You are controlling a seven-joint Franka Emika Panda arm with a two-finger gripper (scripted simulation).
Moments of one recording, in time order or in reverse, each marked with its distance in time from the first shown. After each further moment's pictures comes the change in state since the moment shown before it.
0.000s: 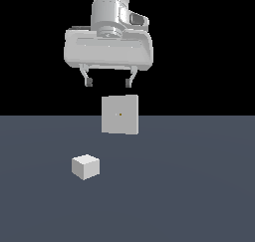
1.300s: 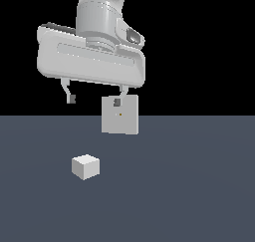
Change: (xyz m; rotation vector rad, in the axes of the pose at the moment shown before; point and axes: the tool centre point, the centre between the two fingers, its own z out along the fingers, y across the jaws) arm -0.037 -0.019 0.047 0.026 0.084 -0.355
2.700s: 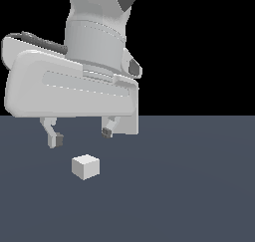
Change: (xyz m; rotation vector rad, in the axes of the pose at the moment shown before) arm -0.046 -0.021 0.061 0.039 0.107 -0.447
